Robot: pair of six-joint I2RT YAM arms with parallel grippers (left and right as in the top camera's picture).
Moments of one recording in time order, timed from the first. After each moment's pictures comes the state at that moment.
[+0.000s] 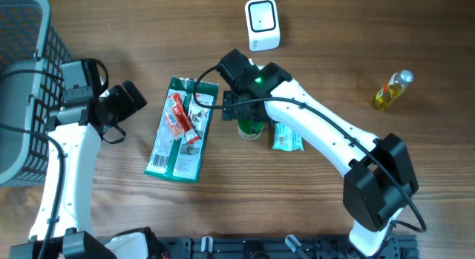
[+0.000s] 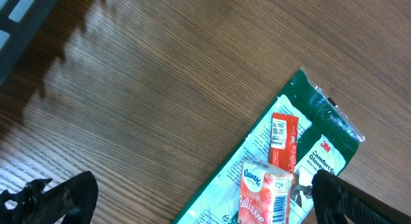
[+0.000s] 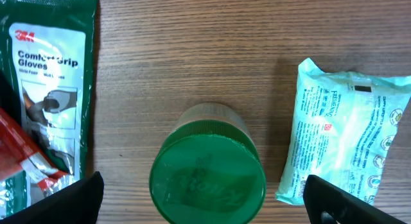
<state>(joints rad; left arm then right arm) 0.18 1.39 1.06 -0.77 0.03 -0.42 0.71 1.92 1.58 -1.03 0.11 0.74</state>
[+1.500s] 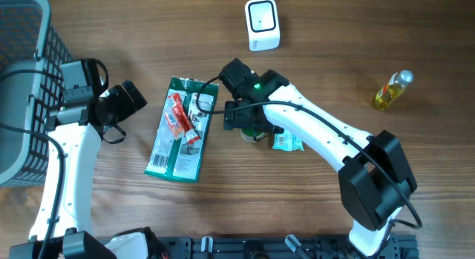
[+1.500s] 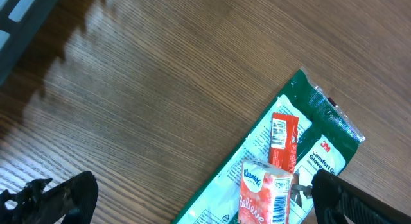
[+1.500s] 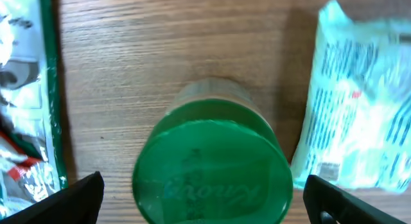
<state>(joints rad) 0.18 1.39 1.06 -0.77 0.03 -0.42 0.71 1.93 1.50 -1.01 0.04 0.81</state>
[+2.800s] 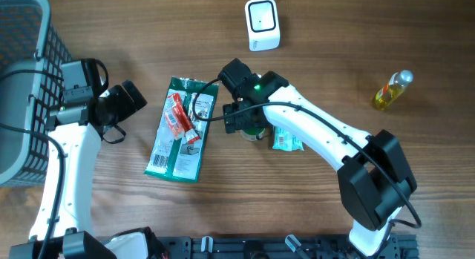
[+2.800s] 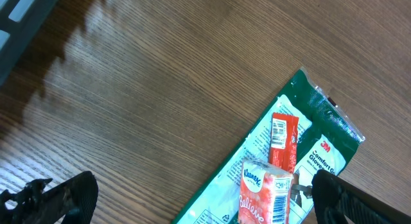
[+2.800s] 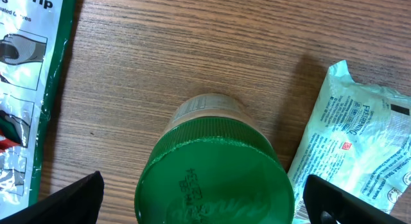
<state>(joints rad) 0.18 1.39 1.06 -0.77 0.03 -0.42 0.71 1.93 1.49 -0.96 0.07 0.53</state>
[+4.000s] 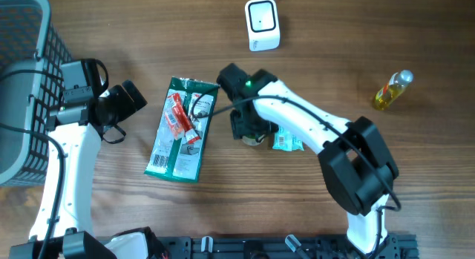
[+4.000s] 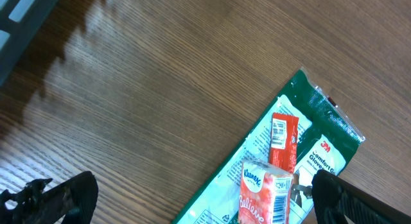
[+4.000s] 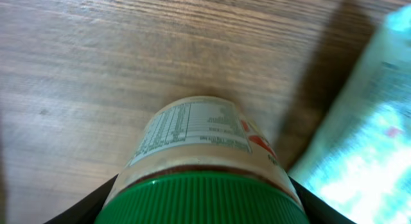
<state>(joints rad) 0.18 1.39 1.06 -0.77 0.03 -0.42 0.69 2.05 1.57 -1.10 0.00 0.51</state>
